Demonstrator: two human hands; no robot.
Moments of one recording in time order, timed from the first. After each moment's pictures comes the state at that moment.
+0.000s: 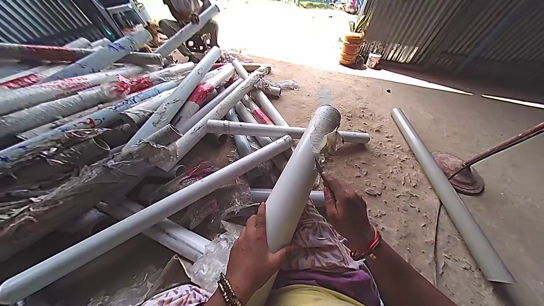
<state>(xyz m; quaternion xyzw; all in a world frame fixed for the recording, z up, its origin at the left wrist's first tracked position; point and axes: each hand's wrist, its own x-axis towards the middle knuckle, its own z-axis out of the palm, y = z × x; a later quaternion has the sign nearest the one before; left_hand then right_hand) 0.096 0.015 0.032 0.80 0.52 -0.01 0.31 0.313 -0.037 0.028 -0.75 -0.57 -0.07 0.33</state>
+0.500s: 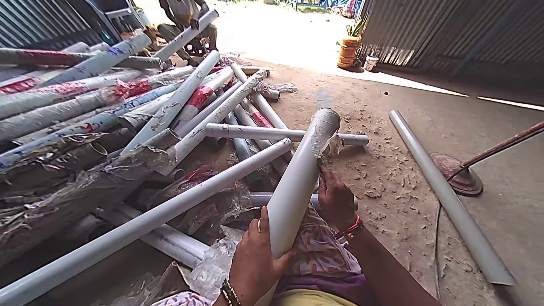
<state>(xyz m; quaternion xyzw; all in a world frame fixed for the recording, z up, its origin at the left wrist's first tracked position) 0.101 0.013 0.036 0.81 0.51 -0.02 0.29 0.317 0.000 0.010 -0.81 -0.50 -0.05 0.30</state>
